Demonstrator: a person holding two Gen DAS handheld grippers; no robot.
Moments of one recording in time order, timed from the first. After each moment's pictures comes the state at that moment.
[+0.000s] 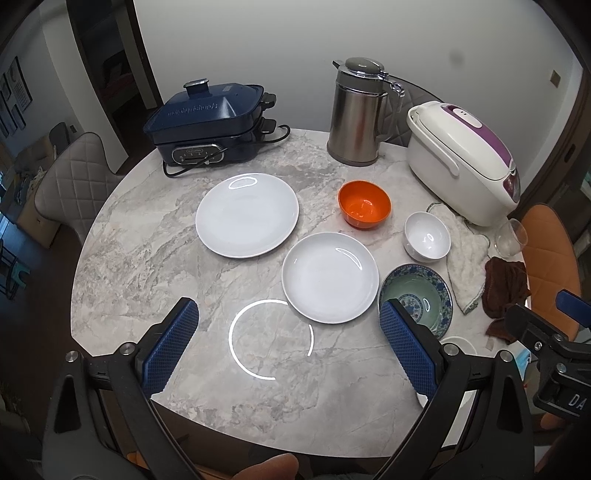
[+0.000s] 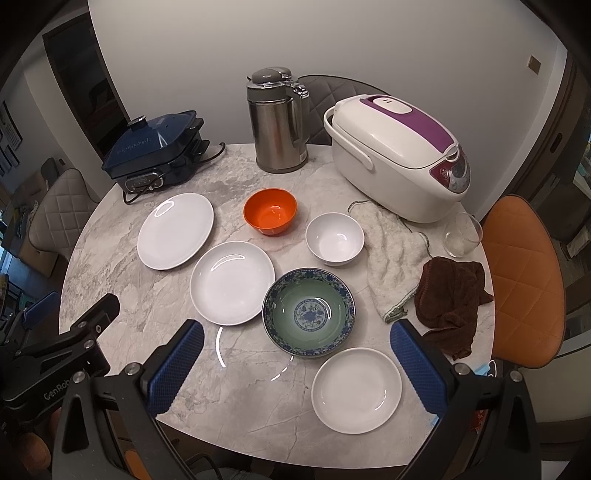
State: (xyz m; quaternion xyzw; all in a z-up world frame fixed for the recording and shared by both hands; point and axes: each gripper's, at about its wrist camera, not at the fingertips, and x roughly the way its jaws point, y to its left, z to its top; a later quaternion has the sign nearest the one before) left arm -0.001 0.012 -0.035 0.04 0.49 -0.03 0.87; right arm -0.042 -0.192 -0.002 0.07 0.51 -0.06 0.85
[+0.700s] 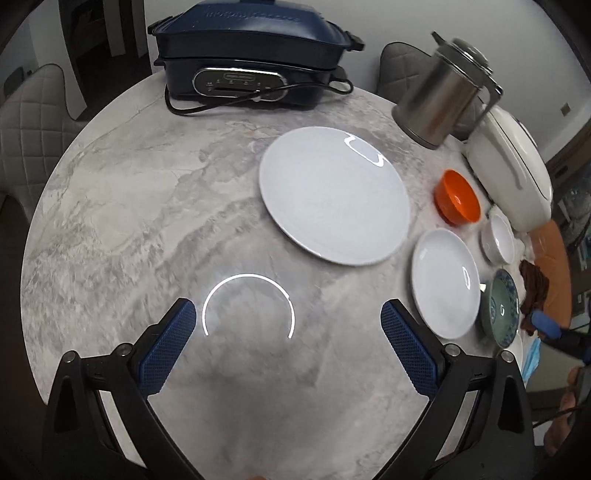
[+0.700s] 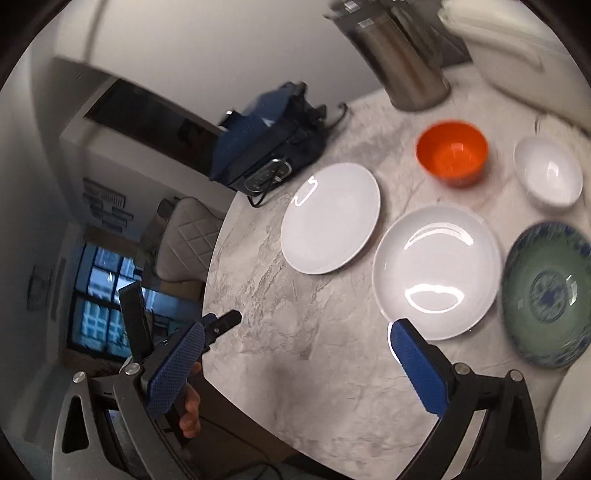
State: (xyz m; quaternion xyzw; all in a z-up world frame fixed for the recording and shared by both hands) left arm 0.188 0.287 -0.208 -0.05 0.57 -0.13 0.81; right arm 0.056 -0.093 -0.122 0.38 0.48 0.16 0.77
